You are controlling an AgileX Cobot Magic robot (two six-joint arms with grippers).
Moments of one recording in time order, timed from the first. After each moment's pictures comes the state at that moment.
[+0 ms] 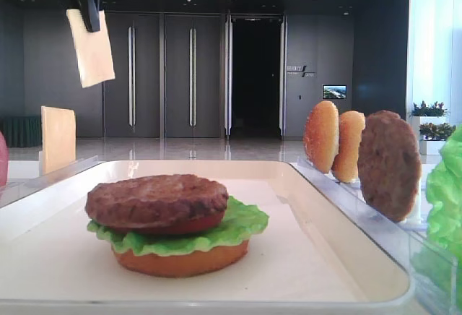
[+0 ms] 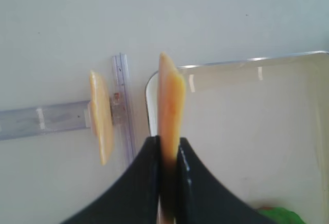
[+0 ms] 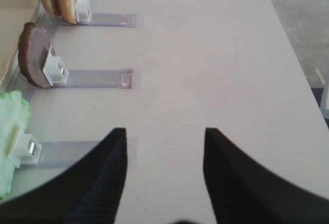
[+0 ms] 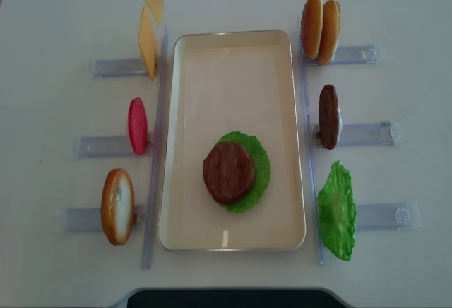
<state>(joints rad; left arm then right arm) -0.27 1.96 -1.97 -0.03 1.24 -0.19 0.05 -0.01 -0.50 -0.01 1.13 -0.03</state>
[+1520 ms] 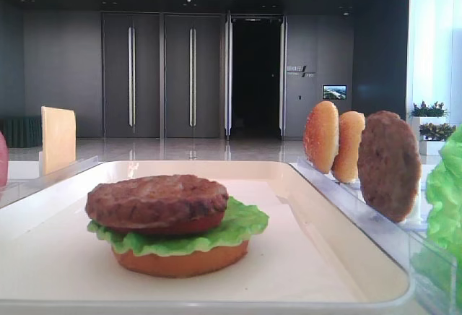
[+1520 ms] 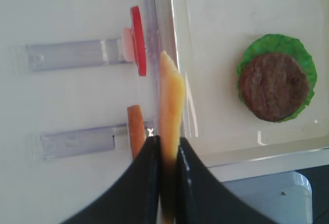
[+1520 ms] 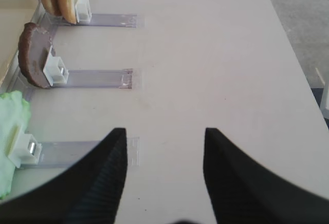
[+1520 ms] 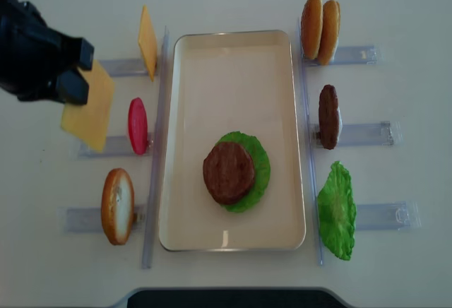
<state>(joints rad) -0.27 1.18 -1.14 -0.07 1.24 -0.21 0.05 -0.01 -0.50 -0.01 1.13 -0.03</state>
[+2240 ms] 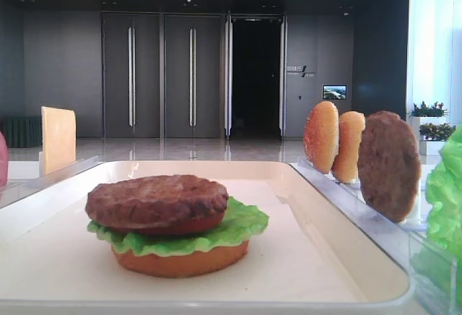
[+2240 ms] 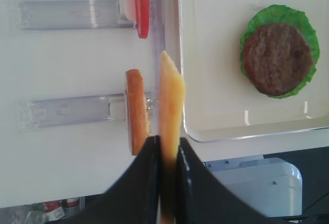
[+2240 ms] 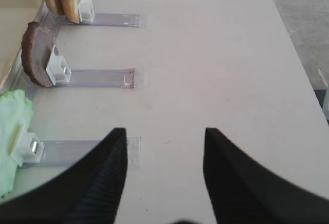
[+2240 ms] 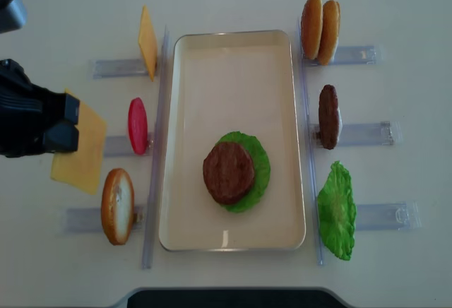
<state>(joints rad) -0.27 1.04 -1.01 -0.10 1.24 -0.25 0.06 -0.01 -0.50 -0.01 1.13 -0.03</state>
